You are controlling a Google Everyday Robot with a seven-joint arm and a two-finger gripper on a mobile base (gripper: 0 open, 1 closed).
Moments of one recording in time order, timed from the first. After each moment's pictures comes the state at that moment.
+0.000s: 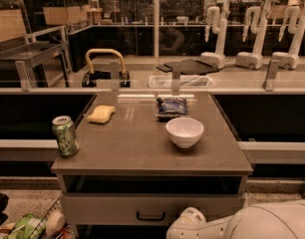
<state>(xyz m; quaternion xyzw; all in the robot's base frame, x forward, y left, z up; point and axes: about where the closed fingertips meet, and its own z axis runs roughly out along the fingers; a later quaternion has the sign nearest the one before) 0.590 -0.102 0.402 -0.64 0.76 -0.03 0.07</state>
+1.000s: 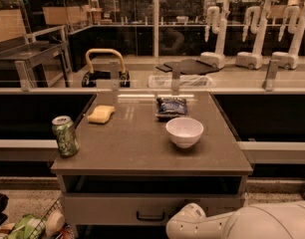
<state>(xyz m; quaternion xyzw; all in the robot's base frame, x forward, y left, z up) 0.592 -0.106 0.400 -0.64 0.77 -0.01 0.04</state>
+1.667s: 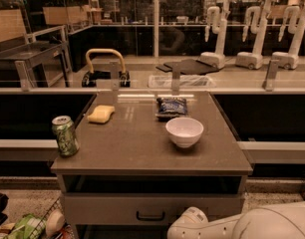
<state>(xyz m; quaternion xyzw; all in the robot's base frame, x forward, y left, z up) 0.563 -0.113 0.410 -0.64 0.77 -0.02 0.02</state>
